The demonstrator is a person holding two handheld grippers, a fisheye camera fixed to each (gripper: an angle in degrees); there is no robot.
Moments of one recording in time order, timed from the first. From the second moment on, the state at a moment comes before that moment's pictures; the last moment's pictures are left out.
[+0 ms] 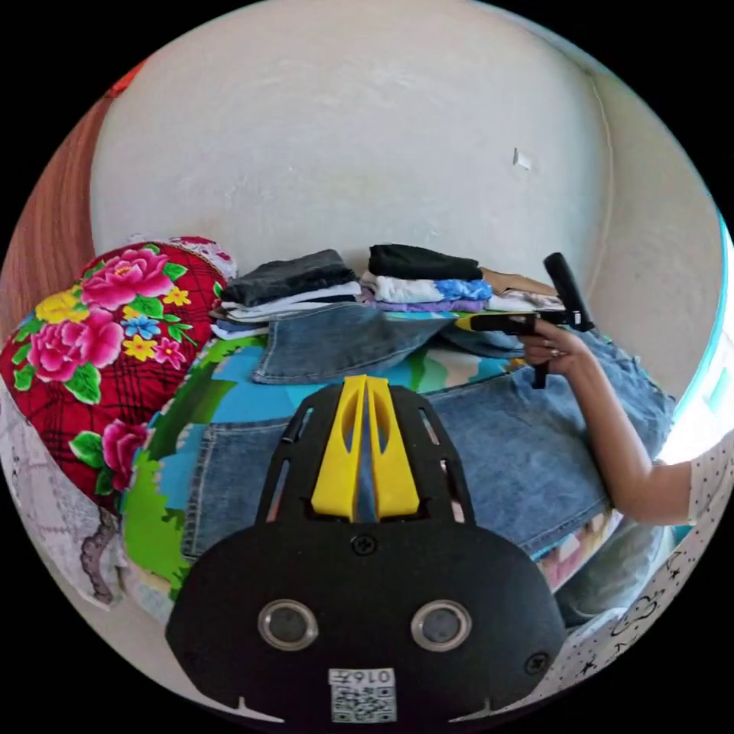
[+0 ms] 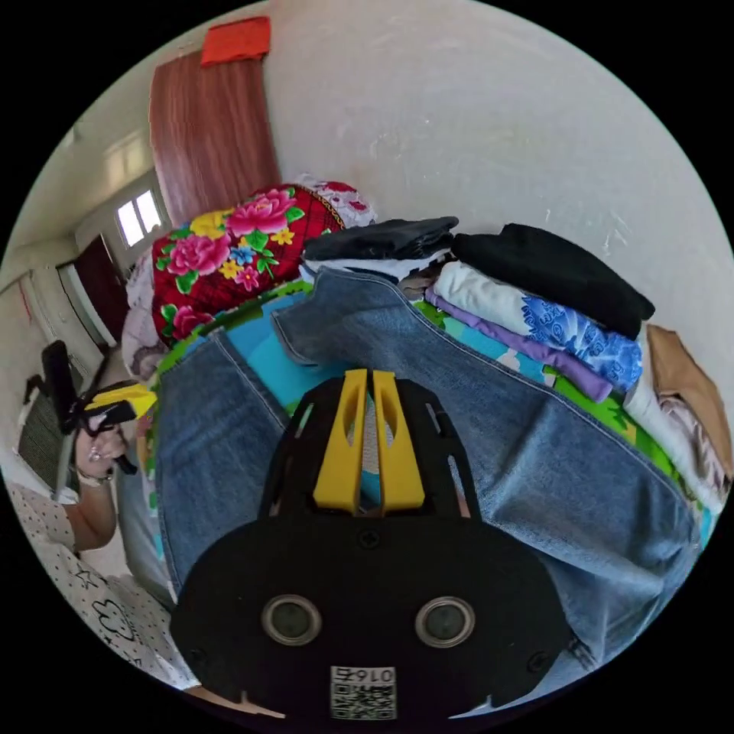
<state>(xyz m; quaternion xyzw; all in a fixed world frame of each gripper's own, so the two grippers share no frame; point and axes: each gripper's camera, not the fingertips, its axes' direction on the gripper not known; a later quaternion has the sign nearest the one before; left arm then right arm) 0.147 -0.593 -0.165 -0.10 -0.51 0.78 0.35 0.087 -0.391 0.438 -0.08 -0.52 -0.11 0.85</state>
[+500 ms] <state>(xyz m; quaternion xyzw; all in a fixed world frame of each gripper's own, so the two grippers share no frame) 0.222 -0.831 -0.002 -0.01 -0.76 0.58 0.29 0.161 -0.411 0.504 -0.02 -0.64 0.07 0.76</state>
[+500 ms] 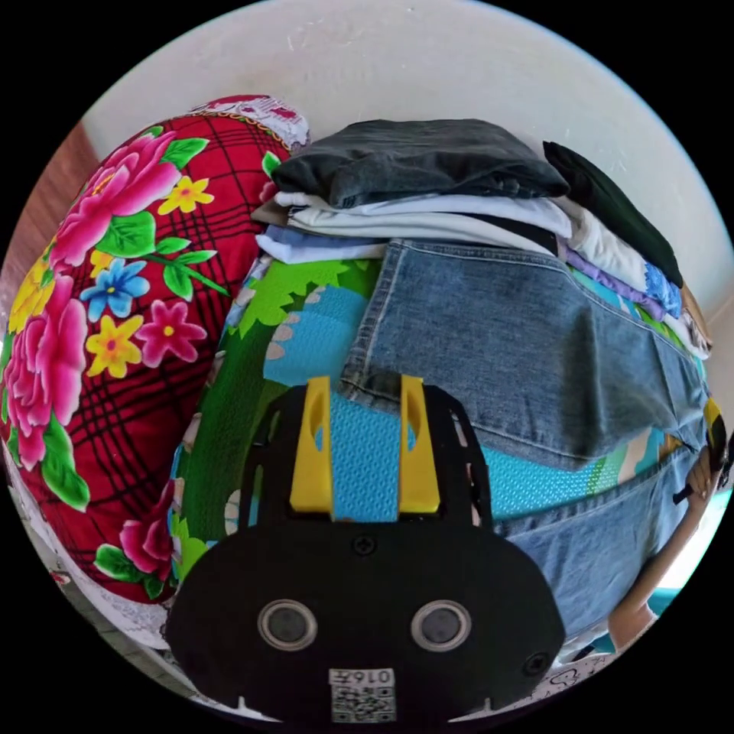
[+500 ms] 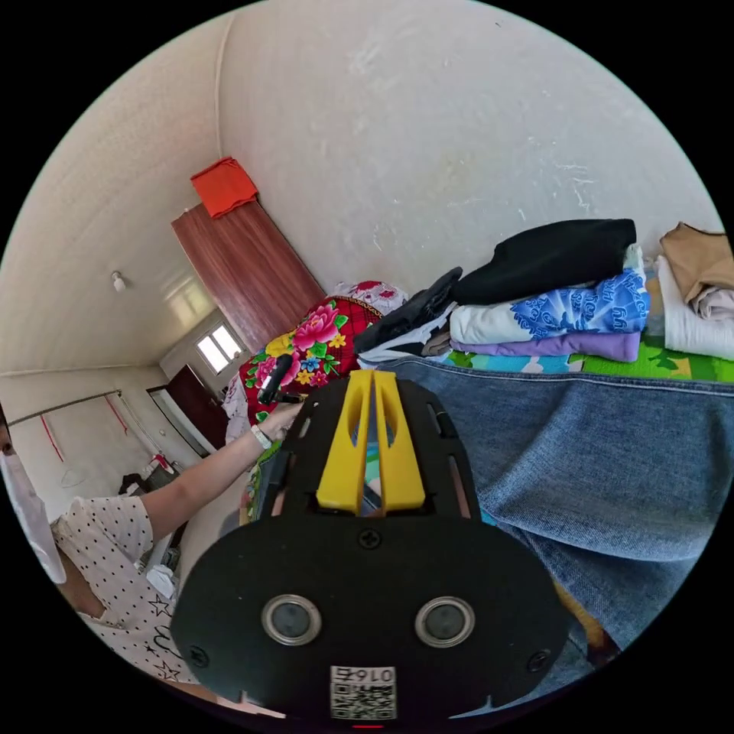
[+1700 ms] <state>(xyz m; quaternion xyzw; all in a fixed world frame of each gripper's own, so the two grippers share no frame) 0.413 -0.792 0.048 -0.03 -0.60 0.69 0.41 -0.008 -0.440 0.416 -0.08 -0.31 -0.36 0.88</state>
